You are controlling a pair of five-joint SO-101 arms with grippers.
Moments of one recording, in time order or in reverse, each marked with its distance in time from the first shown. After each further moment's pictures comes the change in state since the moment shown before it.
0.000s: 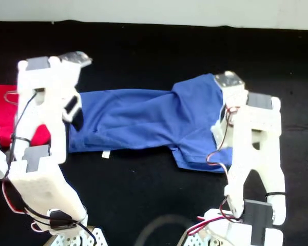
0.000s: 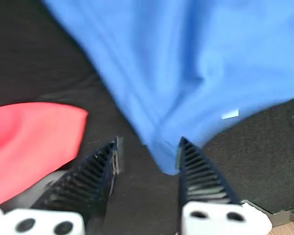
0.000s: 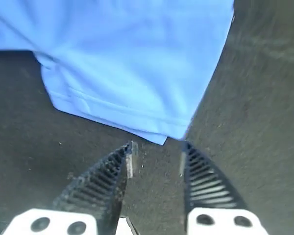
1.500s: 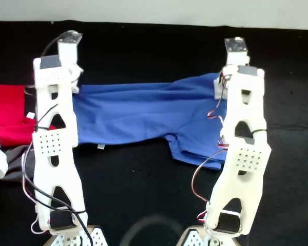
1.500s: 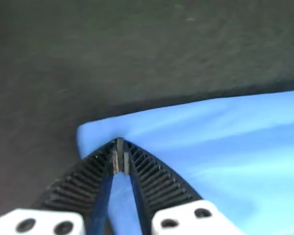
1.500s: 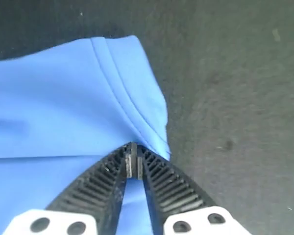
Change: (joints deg) left arm -1.2 47.5 -56.9 -10.5 17.6; right arm 2.9 57.8 -53.3 -21.5 -10.6
